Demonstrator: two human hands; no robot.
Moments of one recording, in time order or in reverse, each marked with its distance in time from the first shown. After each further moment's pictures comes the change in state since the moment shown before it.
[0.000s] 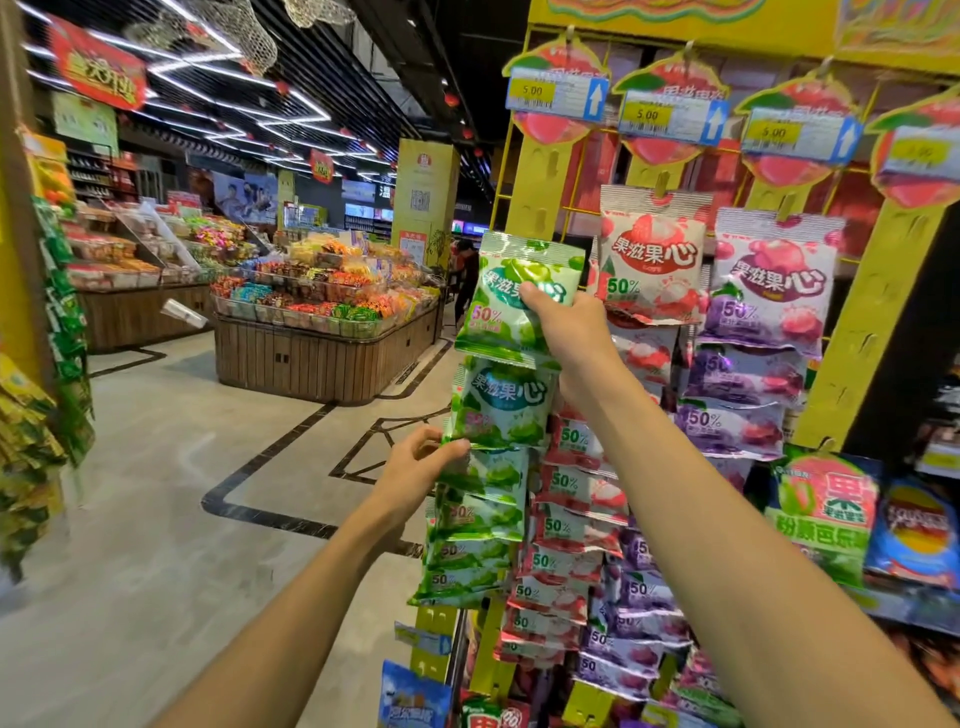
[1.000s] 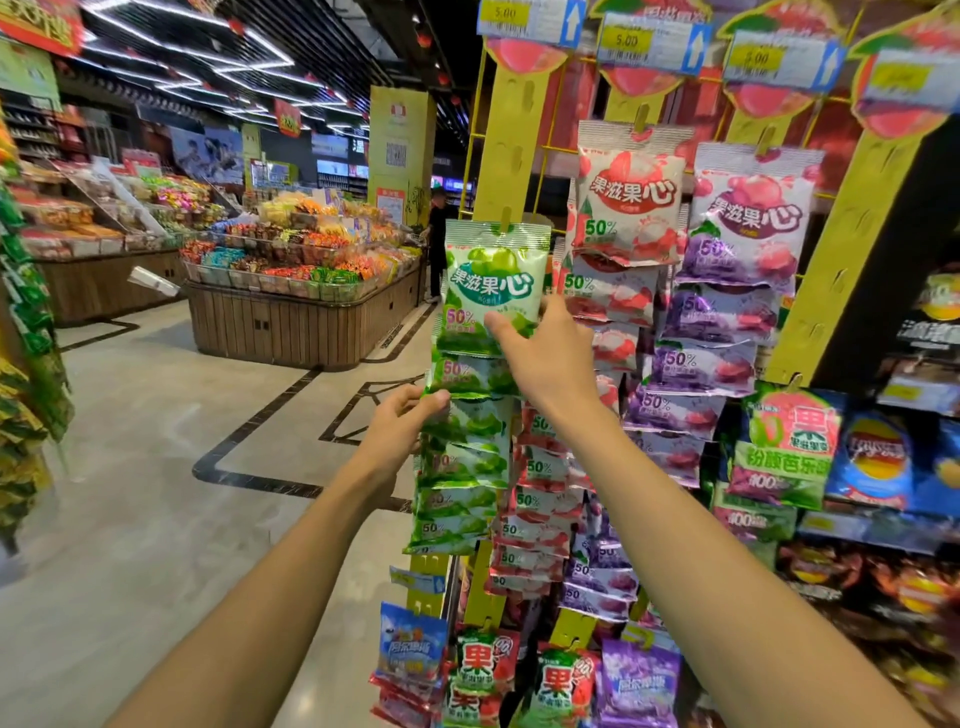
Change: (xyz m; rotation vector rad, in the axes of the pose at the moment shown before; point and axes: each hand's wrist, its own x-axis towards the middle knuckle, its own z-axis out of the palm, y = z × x) left_hand -0.012 -0.002 0.004 -0.041 0.023 -0.062; right_hand -0.043 0.058 -0.015 -0.603 0.067 -0.215
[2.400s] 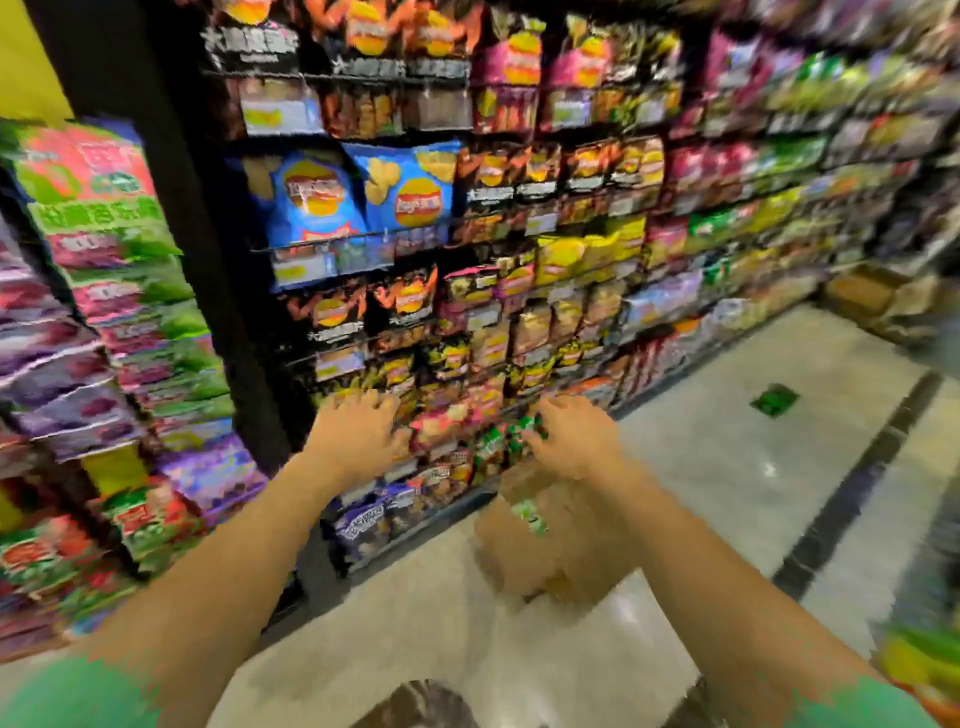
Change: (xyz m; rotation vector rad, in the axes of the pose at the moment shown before) left_hand -0.274 -0.139 0.493 1.607 -0.901 0.504; right_hand -0.412 0.373 -0.487 -0.957 -0.424 0.612
